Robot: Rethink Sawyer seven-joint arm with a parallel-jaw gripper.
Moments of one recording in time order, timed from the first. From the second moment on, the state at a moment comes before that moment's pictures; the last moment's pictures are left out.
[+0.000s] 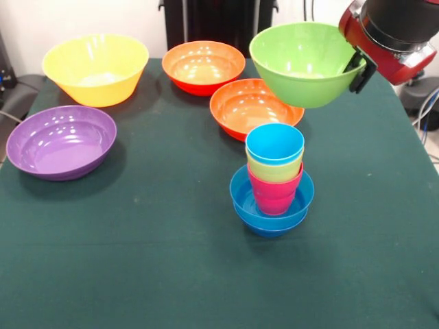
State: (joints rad) arm 0.03 -0.37 -0.05 0.89 -0.04 1.46 2.67
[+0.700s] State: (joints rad) arm -0.03 -0.42 -0.01 0.89 -0.04 1.45 2.67
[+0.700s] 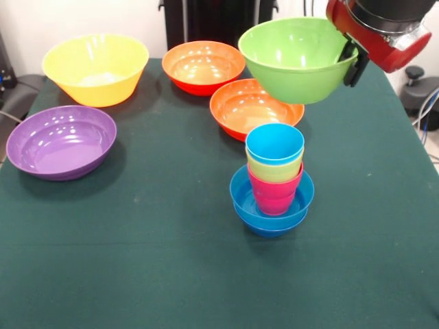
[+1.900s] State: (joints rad) arm -0.05 -0.35 0.03 0.72 -0.06 1.45 2.67
